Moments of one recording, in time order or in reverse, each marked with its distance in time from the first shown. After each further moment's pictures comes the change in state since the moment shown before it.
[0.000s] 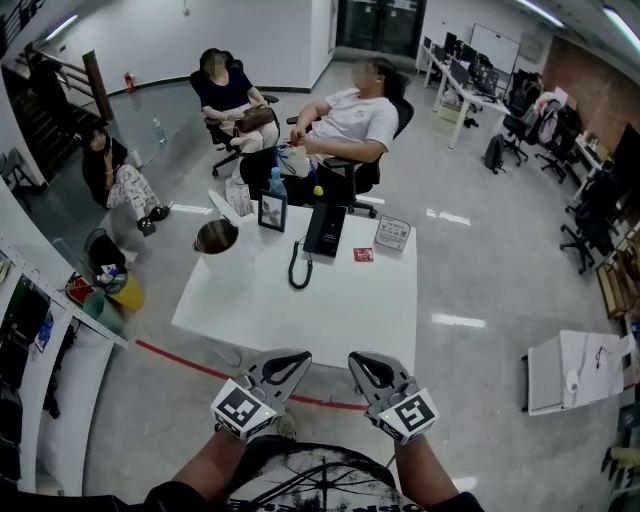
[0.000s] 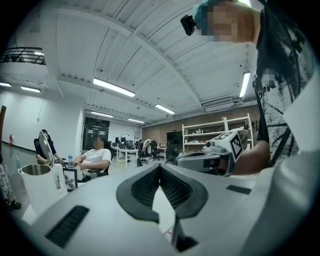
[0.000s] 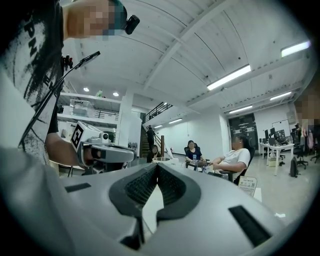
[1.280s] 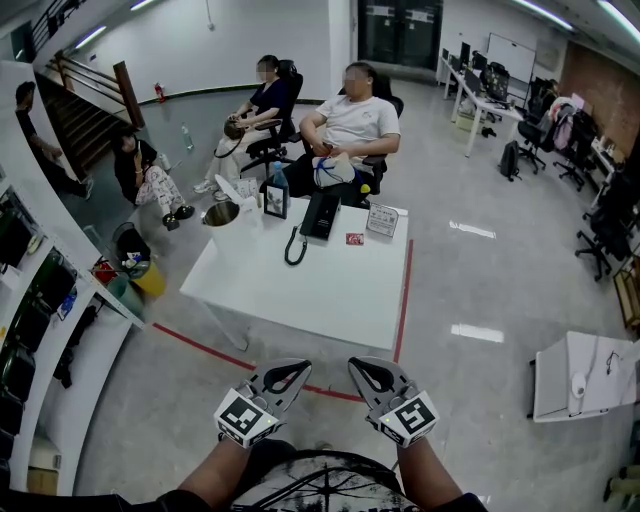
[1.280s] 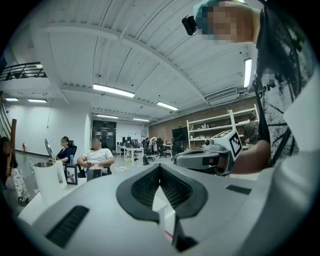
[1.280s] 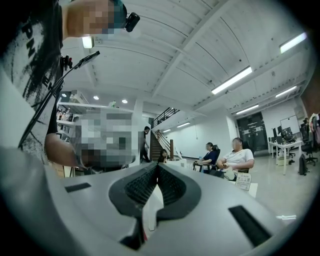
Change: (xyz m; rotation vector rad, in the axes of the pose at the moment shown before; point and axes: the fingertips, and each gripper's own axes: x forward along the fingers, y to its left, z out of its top) left arm -0.003 -0.168 0.011 0.027 0.039 0.130; right arm -0.156 0.035 0.005 0.013 -0.050 0.103
